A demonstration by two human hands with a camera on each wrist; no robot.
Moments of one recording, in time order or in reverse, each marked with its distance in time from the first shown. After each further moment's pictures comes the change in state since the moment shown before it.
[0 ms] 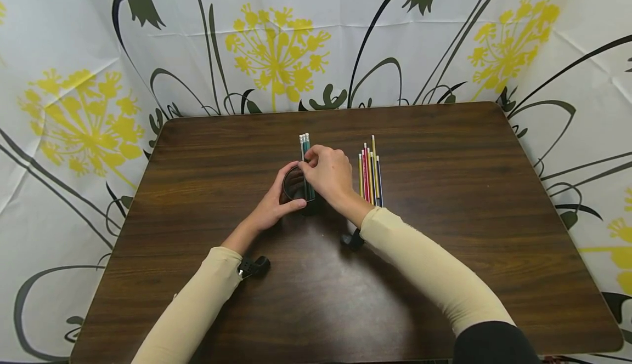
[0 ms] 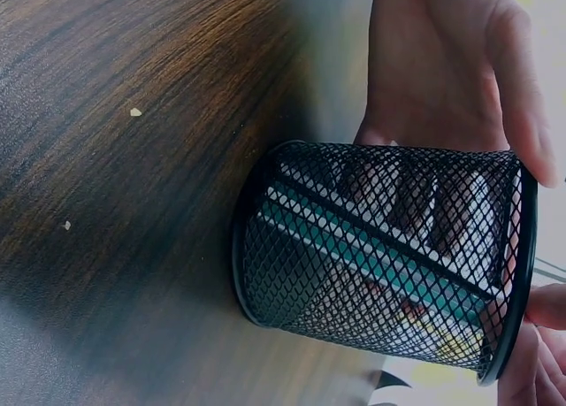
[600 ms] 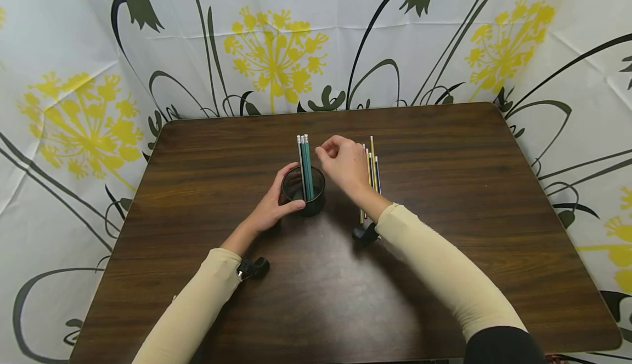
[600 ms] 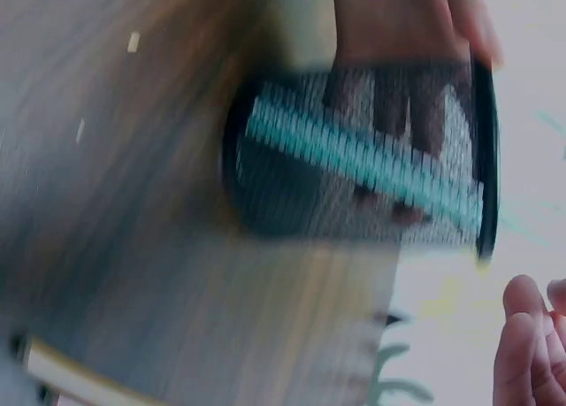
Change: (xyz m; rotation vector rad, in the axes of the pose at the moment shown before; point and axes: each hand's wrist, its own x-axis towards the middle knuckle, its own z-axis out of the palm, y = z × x) left_hand 0.001 -0.003 0.001 -0.017 0.013 0.023; right_hand 0.007 0.025 -0.027 0.154 0.069 0.050
